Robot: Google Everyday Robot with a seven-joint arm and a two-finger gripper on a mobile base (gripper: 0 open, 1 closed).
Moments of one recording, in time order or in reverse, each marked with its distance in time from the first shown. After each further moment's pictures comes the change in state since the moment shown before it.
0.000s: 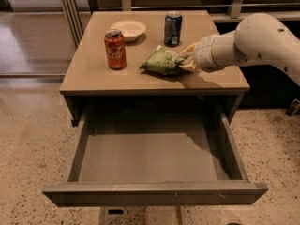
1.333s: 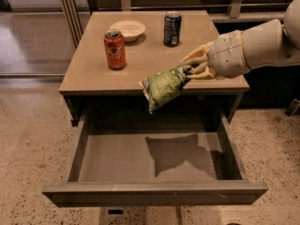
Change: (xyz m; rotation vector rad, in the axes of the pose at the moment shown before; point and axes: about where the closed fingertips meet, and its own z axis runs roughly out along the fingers) arm -0.068 0.064 -0.103 -0.198 -0.262 -0.216
